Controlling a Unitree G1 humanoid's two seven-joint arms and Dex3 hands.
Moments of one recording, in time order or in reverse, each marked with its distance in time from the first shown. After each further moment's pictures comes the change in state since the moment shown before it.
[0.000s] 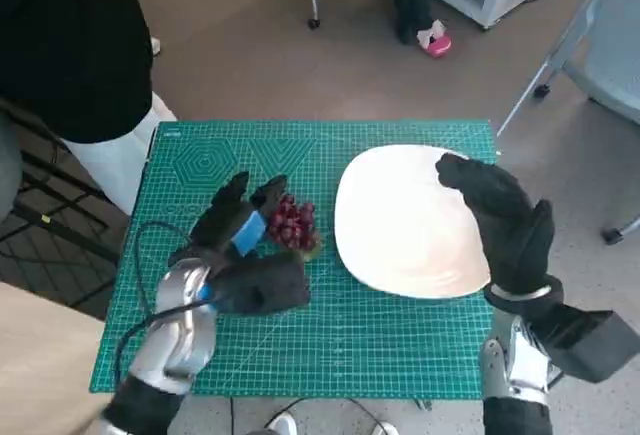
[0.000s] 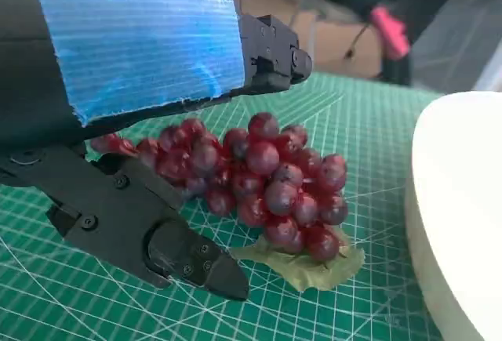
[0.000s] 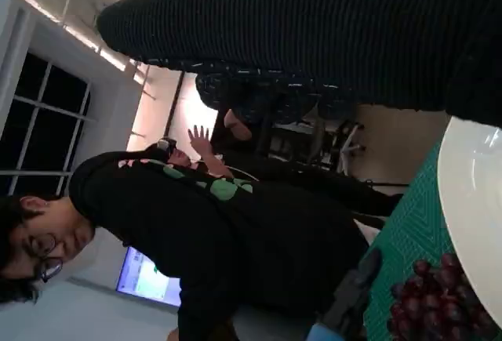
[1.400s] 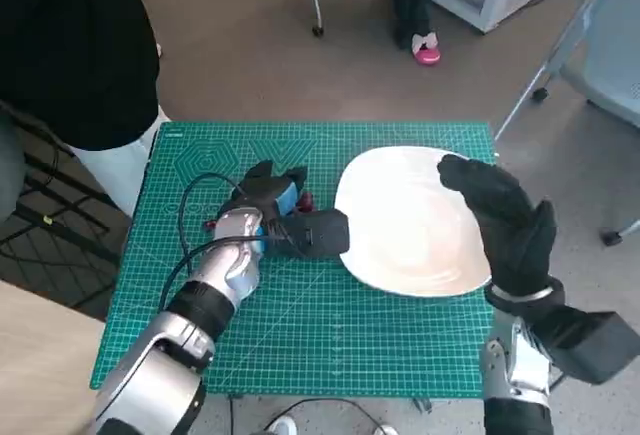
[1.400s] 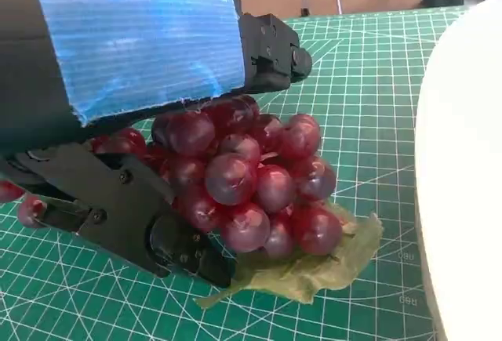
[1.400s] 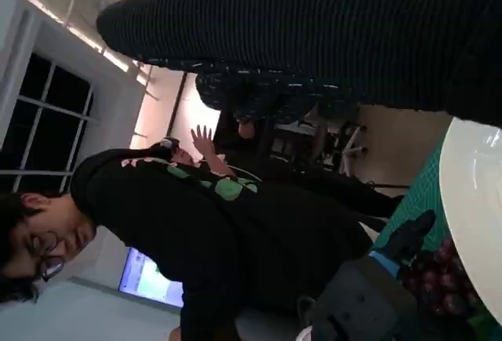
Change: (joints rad) left arm -0.529 -0.133 -0.192 0.979 -0.087 -0.148 0.192; right arm 0.003 -0.003 -0.004 -0.004 0.001 0.003 0.002
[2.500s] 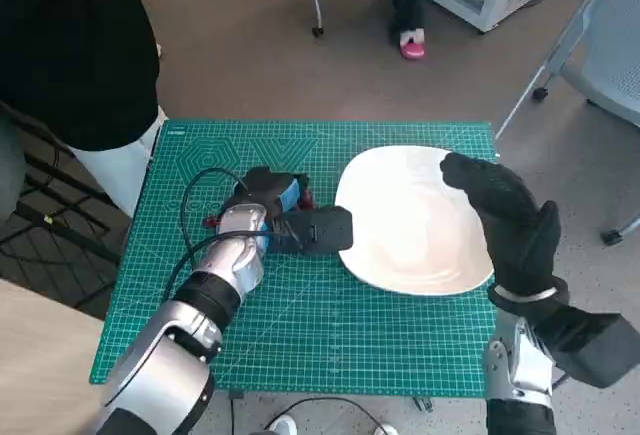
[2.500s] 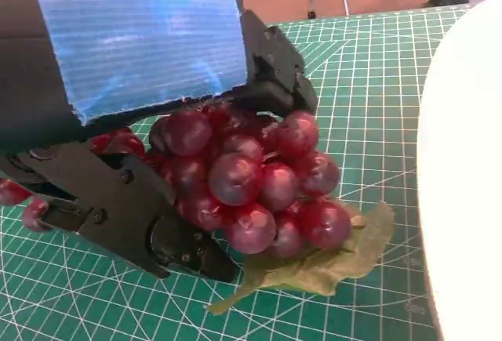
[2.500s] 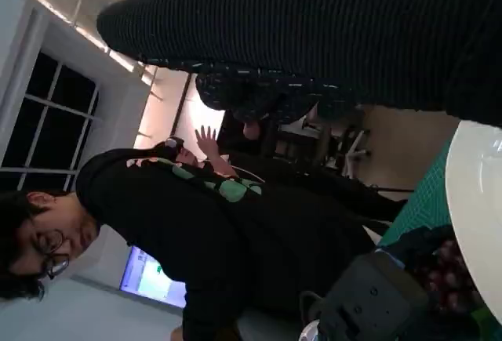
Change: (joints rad) left arm -0.049 -0.017 -0.043 0.095 -0.032 -0.004 0.032; right arm 0.008 -0.006 -0.003 -0.029 -0.003 0.007 -0.004
